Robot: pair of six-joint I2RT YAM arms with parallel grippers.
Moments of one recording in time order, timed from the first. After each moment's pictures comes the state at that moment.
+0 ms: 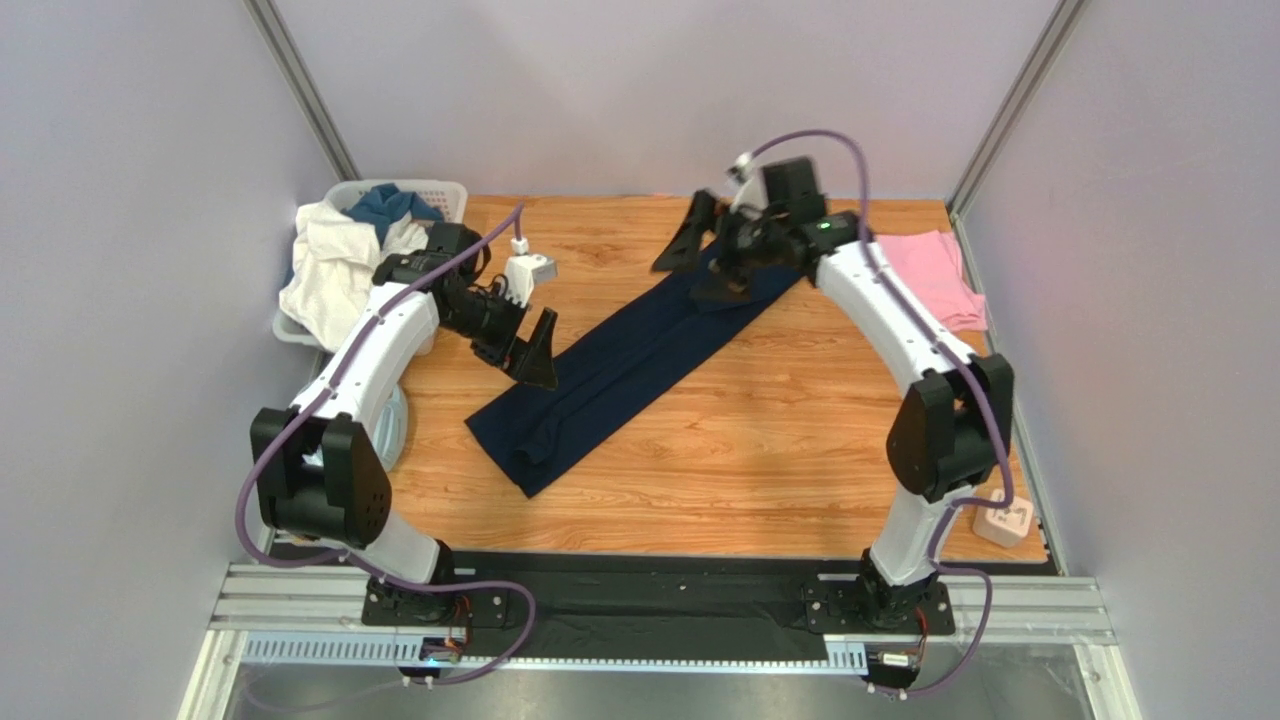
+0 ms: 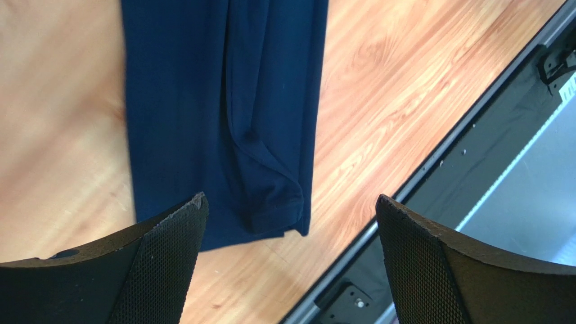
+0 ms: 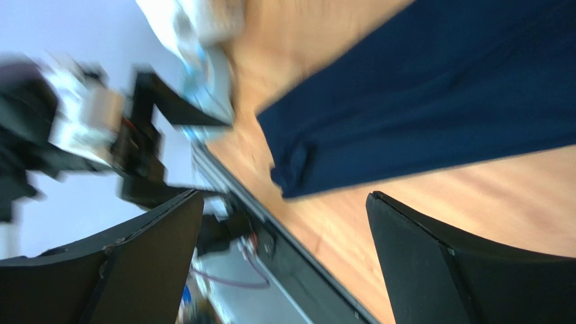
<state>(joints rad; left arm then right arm) -0.17 1.53 1.37 -1.04 0.62 0.38 0.29 1.80 1.72 -0.61 -0.65 0.67</state>
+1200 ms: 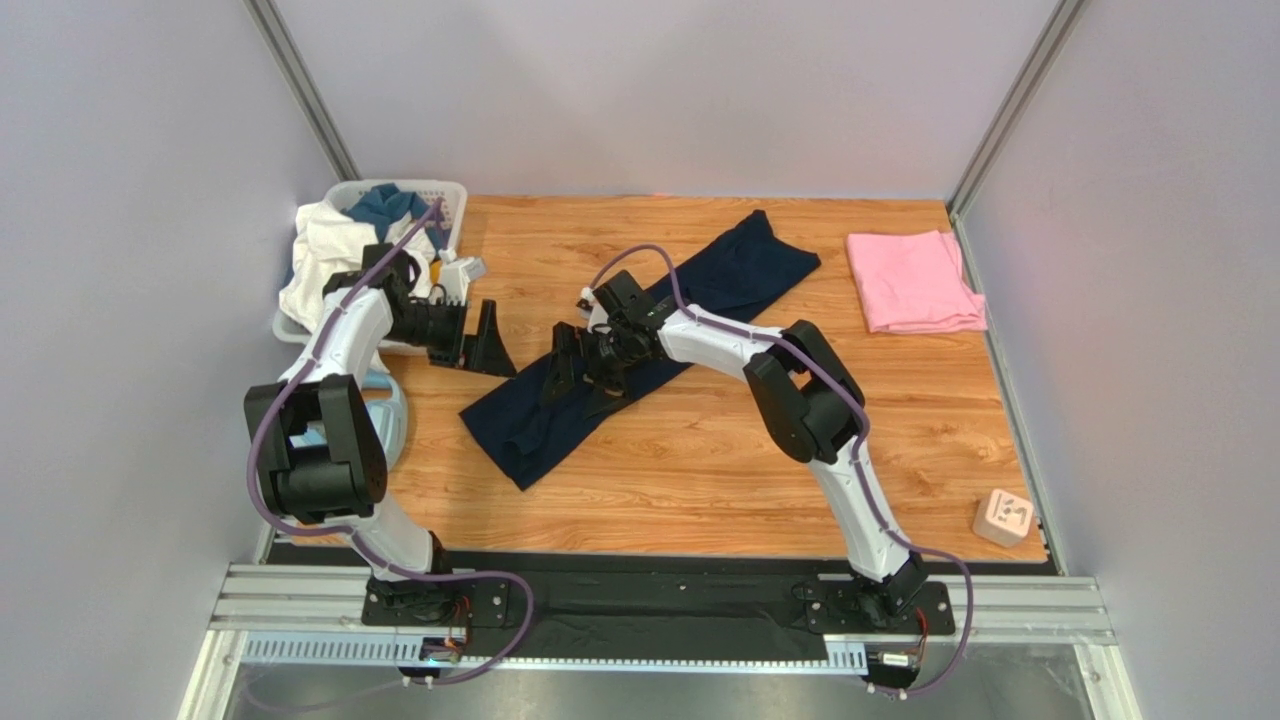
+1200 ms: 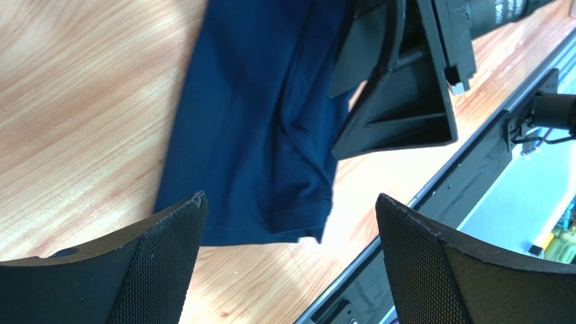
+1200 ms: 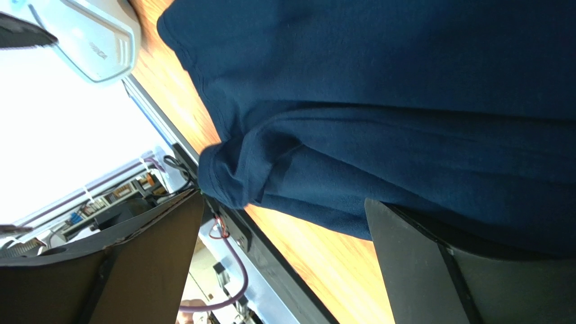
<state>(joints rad) 0.14 1.64 1.24 -0.96 0.78 0.40 0.75 2.29 1.73 -0.41 -0.66 0.77</state>
